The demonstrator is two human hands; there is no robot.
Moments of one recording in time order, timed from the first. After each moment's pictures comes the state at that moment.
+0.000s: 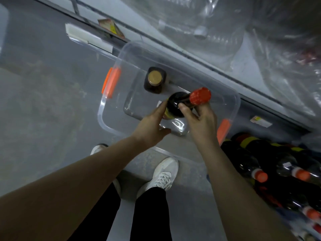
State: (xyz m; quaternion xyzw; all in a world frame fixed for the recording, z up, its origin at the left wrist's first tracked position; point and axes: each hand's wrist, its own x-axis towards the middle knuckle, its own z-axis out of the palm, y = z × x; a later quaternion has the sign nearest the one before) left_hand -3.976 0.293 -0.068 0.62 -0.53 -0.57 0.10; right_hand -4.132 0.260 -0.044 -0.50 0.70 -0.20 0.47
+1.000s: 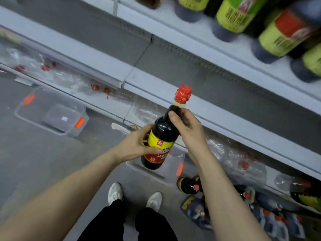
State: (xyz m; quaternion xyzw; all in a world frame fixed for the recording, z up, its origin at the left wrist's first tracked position) left_hand -3.874 0.298 0.453 0.52 -0.50 -0.63 0.28; right_hand -4.055 0.254 0.516 -0.49 0.56 -0.35 0.57
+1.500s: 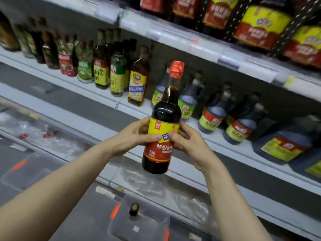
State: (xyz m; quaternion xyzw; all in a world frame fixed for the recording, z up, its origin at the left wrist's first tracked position) left_hand -3.863 0.257 0.713 0.38 -0.58 -0.59 0.42; right_hand -4.080 0.242 0.737 -0.60 0.41 -0.35 0.59
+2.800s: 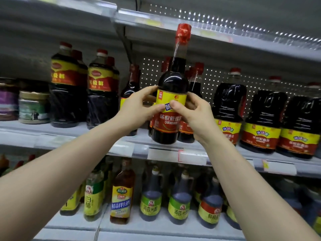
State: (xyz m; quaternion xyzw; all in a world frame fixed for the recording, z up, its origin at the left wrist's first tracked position) left_hand -3.802 0.061 1.029 0.29 -0.73 -0.26 0.56; right_hand -3.984 0.085 1.031 -0.65 0.33 -0.63 0.24
